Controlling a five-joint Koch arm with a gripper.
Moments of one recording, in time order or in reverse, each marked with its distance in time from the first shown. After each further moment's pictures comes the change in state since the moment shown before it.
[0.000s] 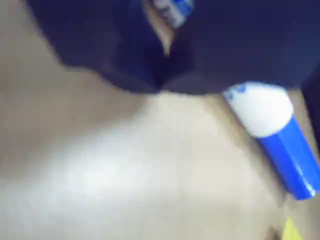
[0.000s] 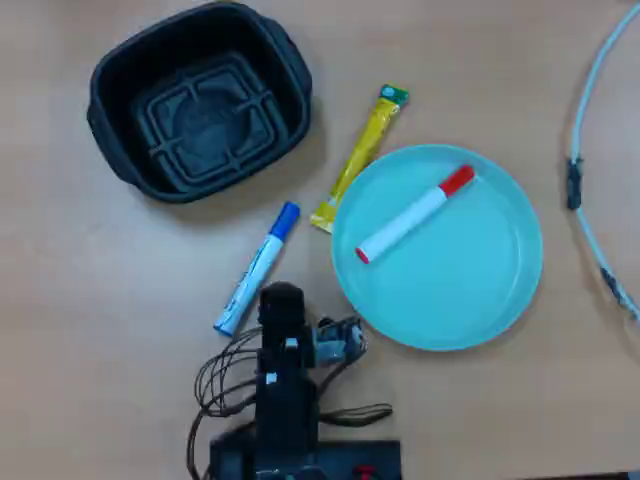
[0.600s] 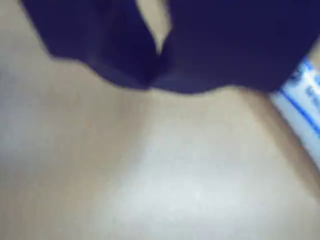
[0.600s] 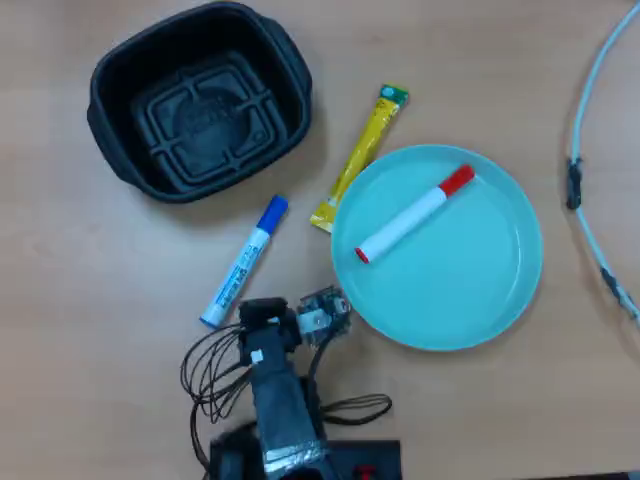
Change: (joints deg) arm -14.1 -0.1 -30.7 40.9 3.3
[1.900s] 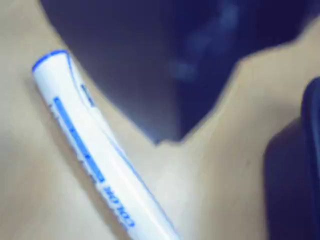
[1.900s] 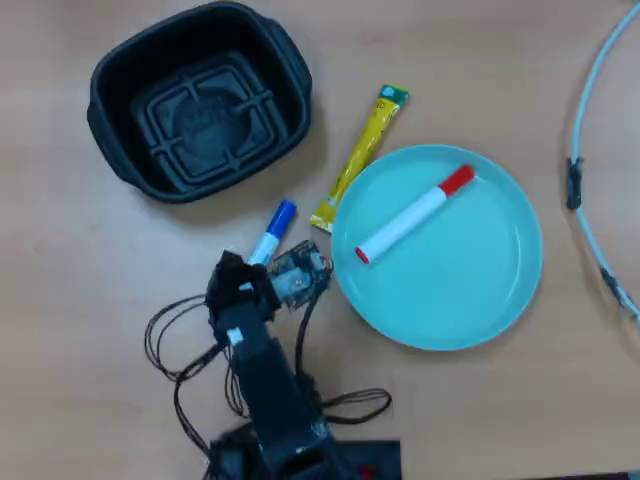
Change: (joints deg) arm -7.3 -10.2 -32.7 18.5 -58.5
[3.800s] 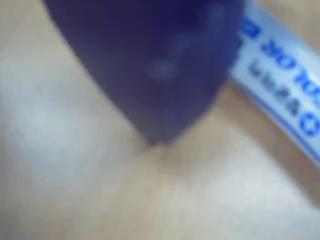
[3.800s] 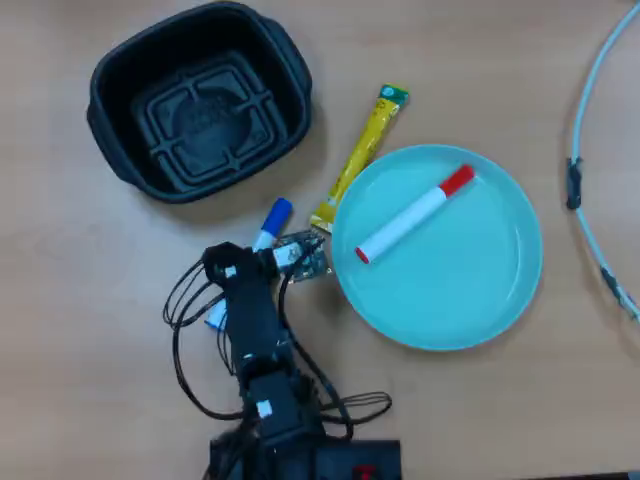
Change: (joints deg) arm 4.4 -27.2 9.7 -11.5 5.7
